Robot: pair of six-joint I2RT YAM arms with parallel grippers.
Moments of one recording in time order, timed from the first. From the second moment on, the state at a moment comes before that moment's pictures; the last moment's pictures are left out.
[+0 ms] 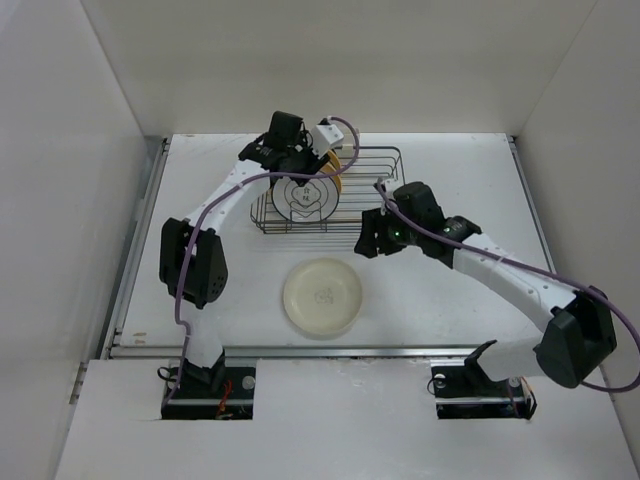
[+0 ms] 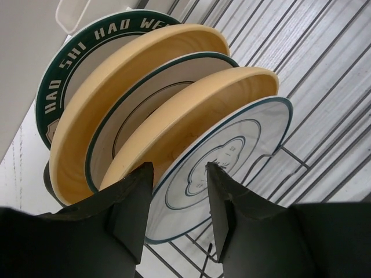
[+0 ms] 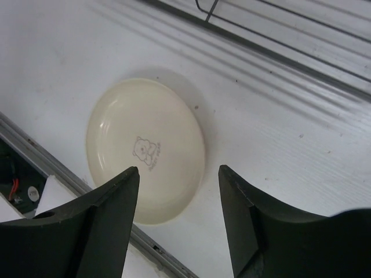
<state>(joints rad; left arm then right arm) -0.43 1.91 1.76 -0.56 0.17 0.52 0.60 1.35 1.05 -0.42 -0.21 0.34</state>
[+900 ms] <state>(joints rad) -0.41 1.93 1.82 -0.66 0.14 0.63 0.51 1.46 1.27 -0.44 -0.09 0.35</state>
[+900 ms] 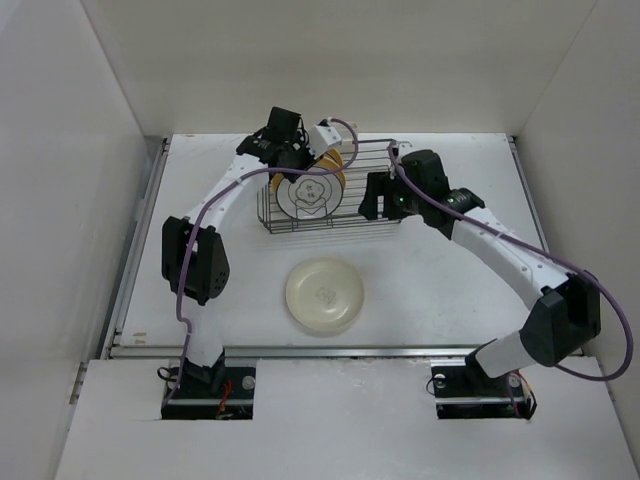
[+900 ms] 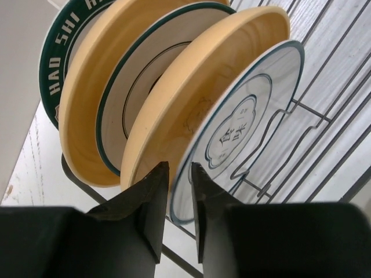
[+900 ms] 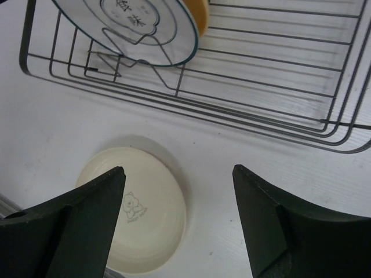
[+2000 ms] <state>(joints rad) -0.39 1.80 1.87 -0.81 0.11 0.50 0.23 1.93 1.46 -0.38 0.09 0.40</state>
